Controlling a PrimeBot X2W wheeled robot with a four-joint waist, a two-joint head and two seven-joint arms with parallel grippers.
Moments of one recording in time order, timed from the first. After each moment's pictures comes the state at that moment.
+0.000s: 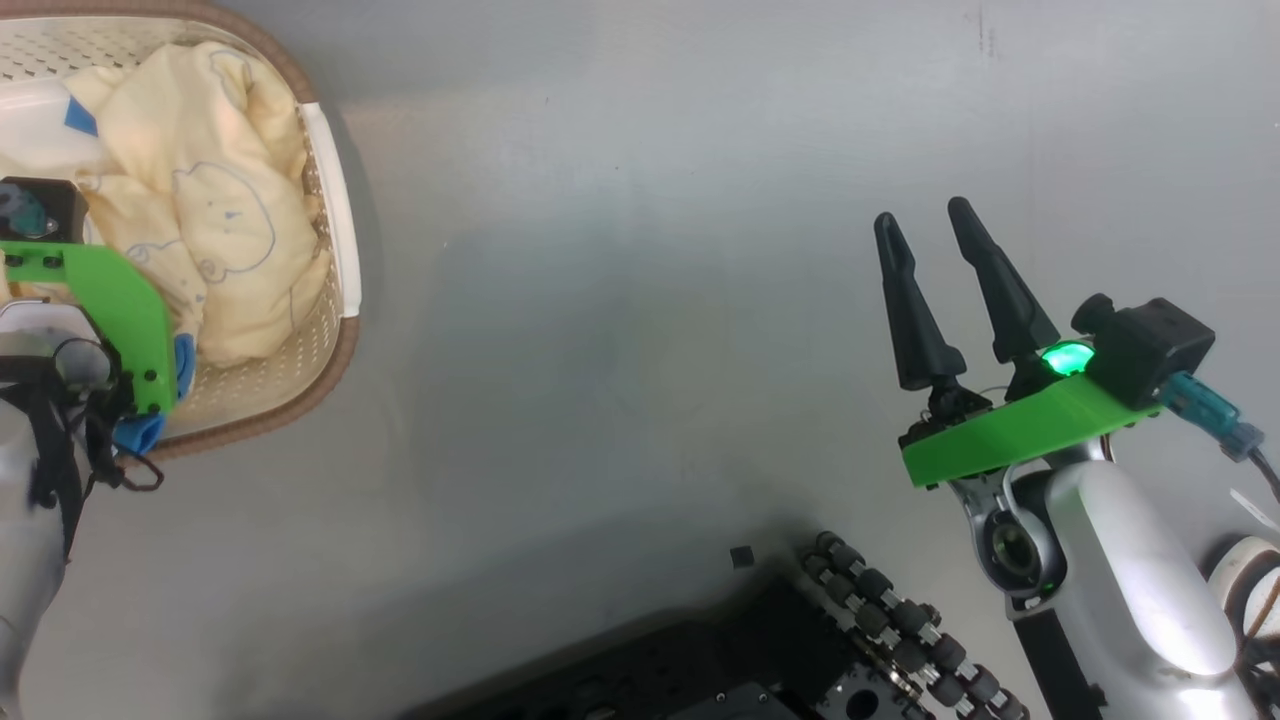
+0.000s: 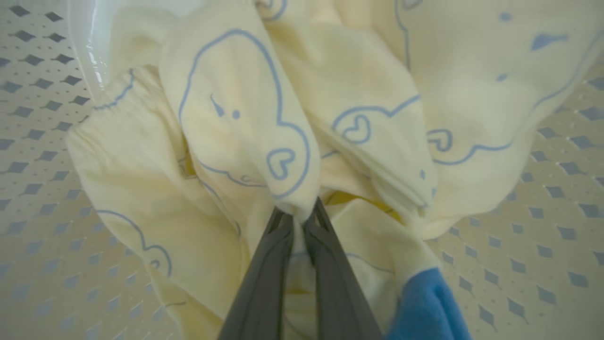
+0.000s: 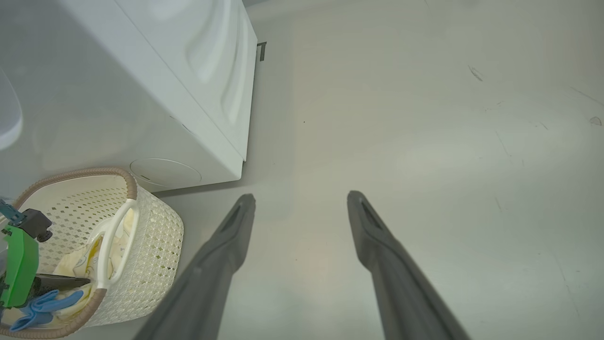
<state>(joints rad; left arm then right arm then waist) -1.10 0.39 -0.93 1.24 -0.83 -0.13 0.28 -0.33 -0.05 0.22 0.14 0.41 0.13 -0.25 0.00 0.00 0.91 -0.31</state>
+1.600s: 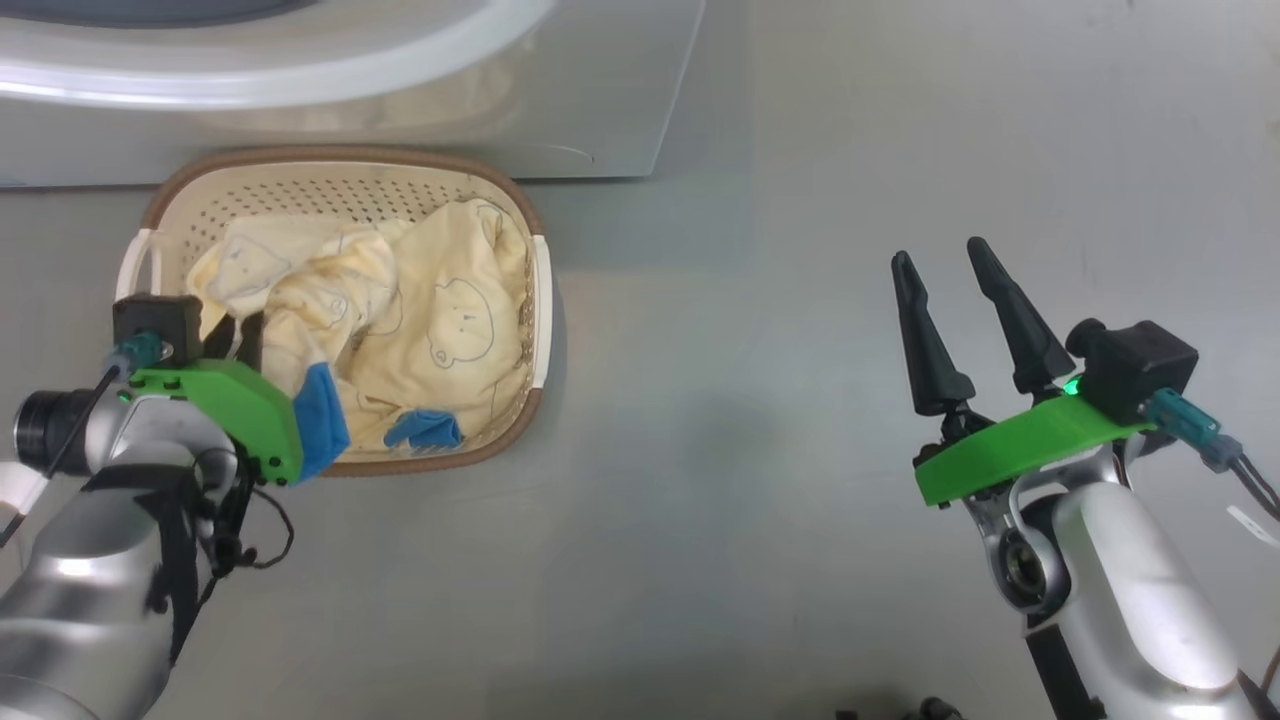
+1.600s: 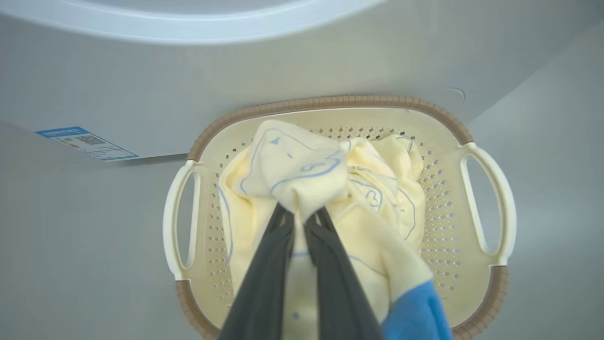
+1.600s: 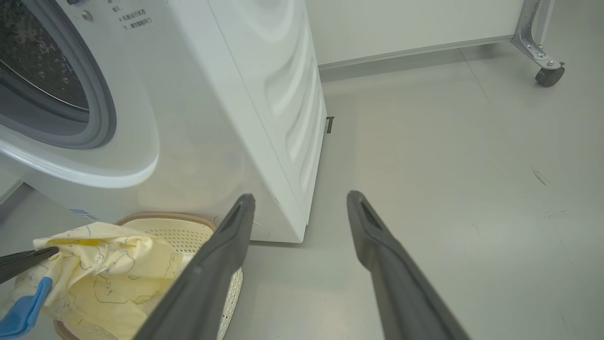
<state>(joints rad) -0.90 0.34 -0.94 1.07 -0.88 -0.09 -0.25 -0.31 -0.05 0.18 0.21 0.31 0.13 -0.23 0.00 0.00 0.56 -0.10</state>
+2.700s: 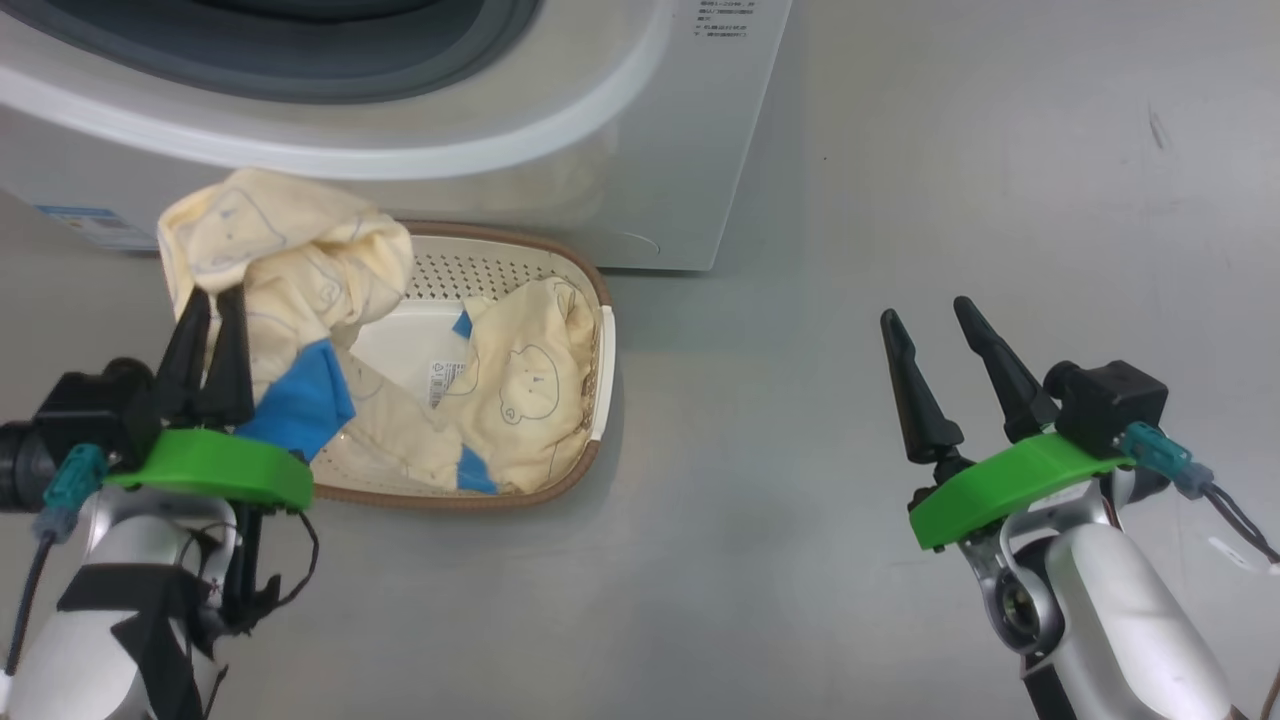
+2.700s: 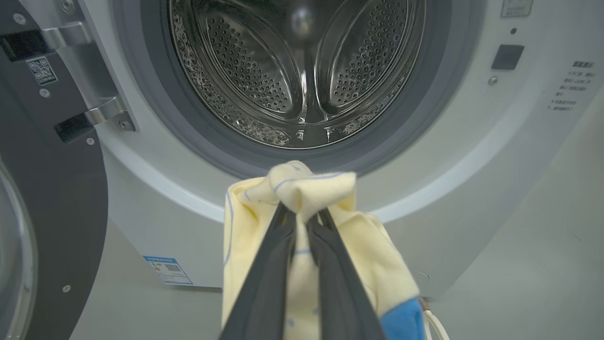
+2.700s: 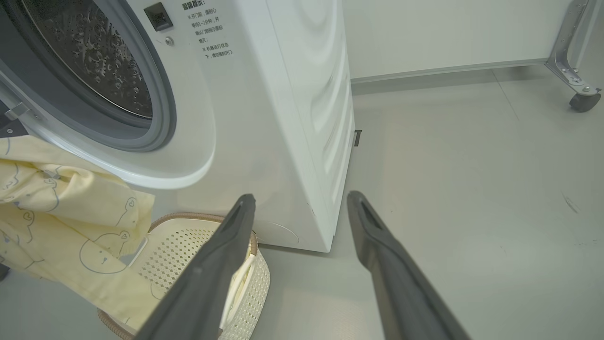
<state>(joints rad) -0.44 0.35 -0.31 0.30 -0.42 0.02 -0.25 -0.25 -0.05 0.19 0.21 0.29 0.13 -0.18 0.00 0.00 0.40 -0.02</state>
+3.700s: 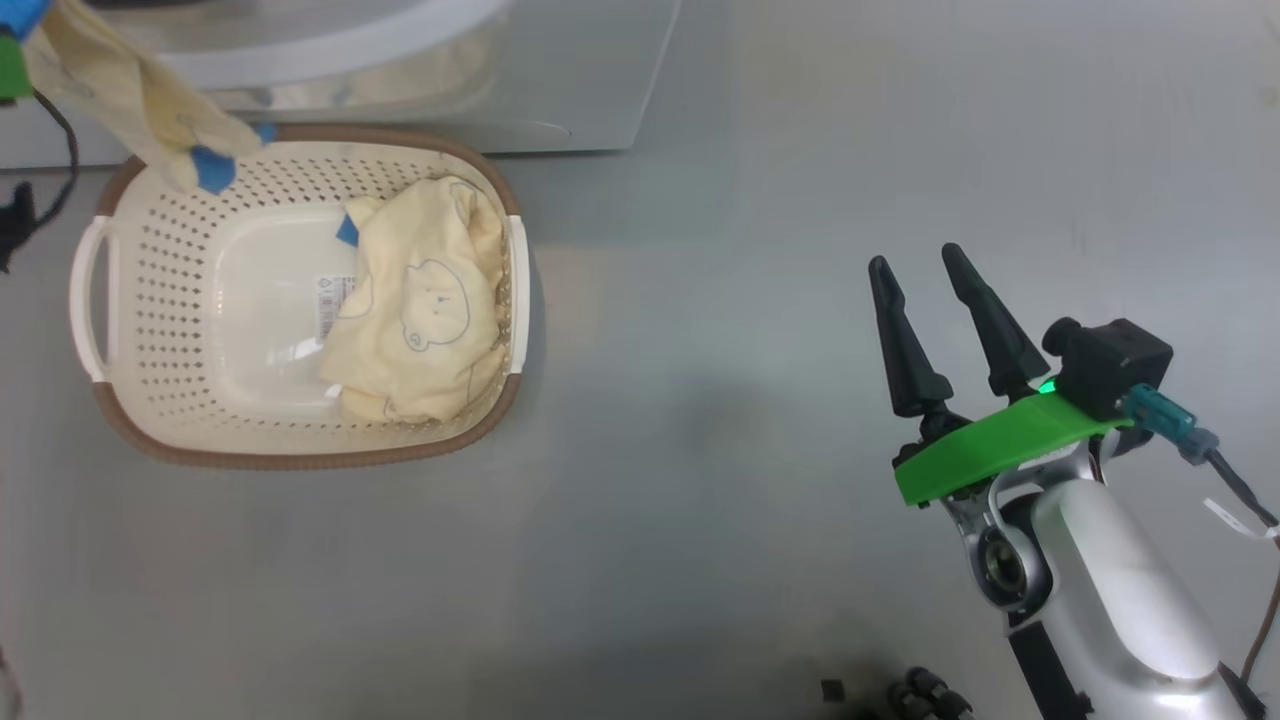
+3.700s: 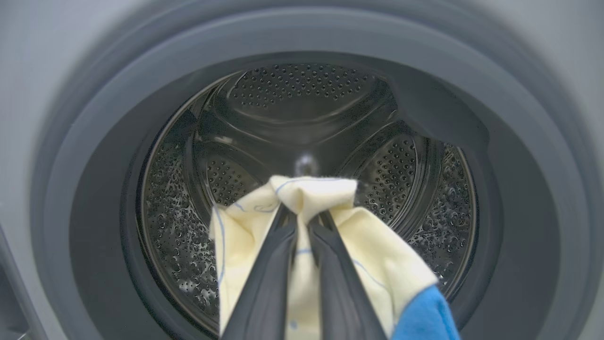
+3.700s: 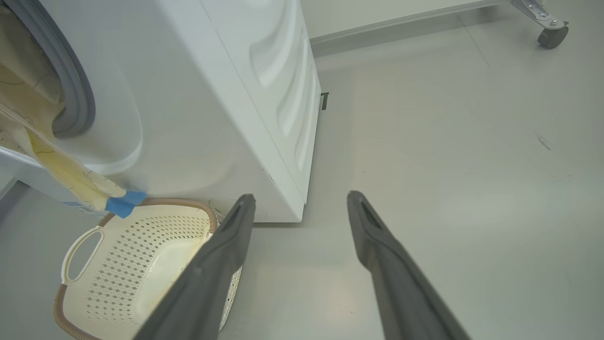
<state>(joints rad) -0.94 0.35 -0.04 0.29 -0.30 -0.12 -0.26 -0.32 -0.05 0.23 0.24 0.36 0.13 -0.23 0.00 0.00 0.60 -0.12</state>
